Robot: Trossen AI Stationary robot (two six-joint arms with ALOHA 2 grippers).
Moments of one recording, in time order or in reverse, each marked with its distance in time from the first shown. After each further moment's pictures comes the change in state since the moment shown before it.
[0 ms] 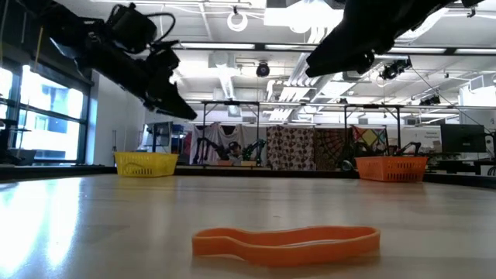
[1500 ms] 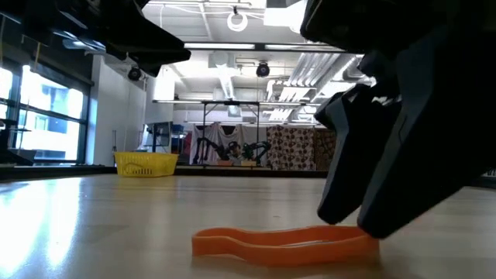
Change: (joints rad) left arm -0.624 -0.059 -0.024 0.156 -0.084 -0.089; right arm 0.247 0.659 0.401 -0.069 -0.274 0.106
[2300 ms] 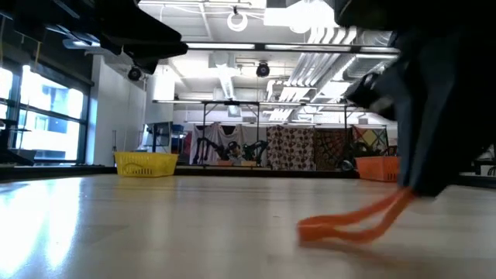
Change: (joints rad) left arm -0.048 0.000 0.000 0.017 -0.049 -0.044; right arm 0.013 -0.064 0.049 -0.293 -0.046 0.049
